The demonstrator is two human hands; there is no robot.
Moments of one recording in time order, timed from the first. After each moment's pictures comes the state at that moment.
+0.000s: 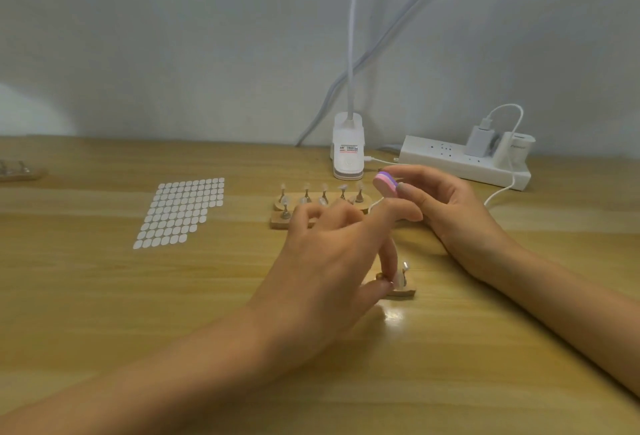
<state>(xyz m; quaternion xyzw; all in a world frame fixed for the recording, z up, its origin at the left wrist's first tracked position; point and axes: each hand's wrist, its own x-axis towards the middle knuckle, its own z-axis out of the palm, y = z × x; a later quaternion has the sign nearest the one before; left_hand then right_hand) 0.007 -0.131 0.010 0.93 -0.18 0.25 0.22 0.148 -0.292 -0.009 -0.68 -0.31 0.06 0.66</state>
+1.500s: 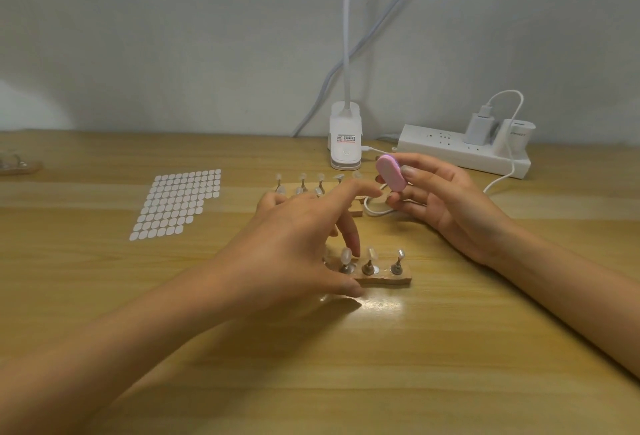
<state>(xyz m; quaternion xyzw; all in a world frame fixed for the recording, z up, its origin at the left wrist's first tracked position) 0.022 -0.101 0.020 0.97 -0.12 0.06 0.21 0.153 -0.295 -0.002 -0.61 -0.25 0.18 0.74</state>
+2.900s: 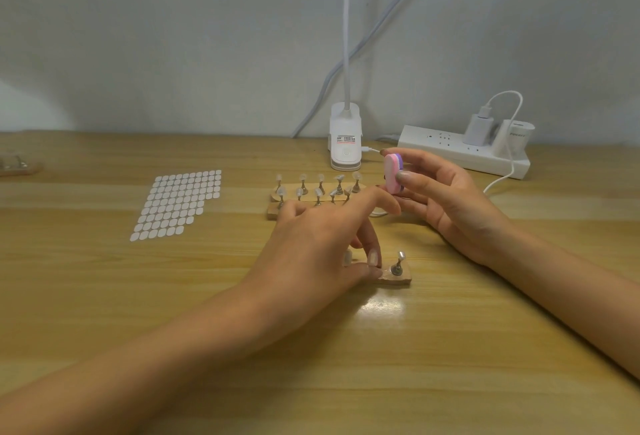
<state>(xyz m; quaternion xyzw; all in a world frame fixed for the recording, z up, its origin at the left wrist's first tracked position) 0.015 -0.124 0.011 0.95 -0.12 0.14 0.27 0.153 -0.294 -0.005 -0.60 -0.27 0.15 0.74</state>
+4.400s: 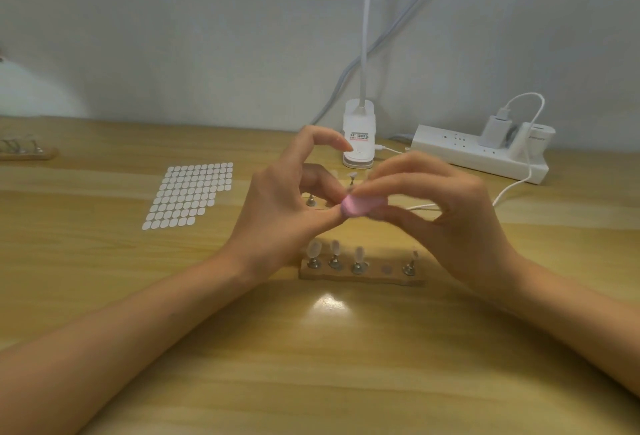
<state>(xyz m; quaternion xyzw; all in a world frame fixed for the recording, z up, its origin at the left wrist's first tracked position) 0.032 -0.090 0.009 0.82 -0.11 0.29 0.49 0.115 -0.274 0.007 -0.69 -0.55 -0.21 0.41</state>
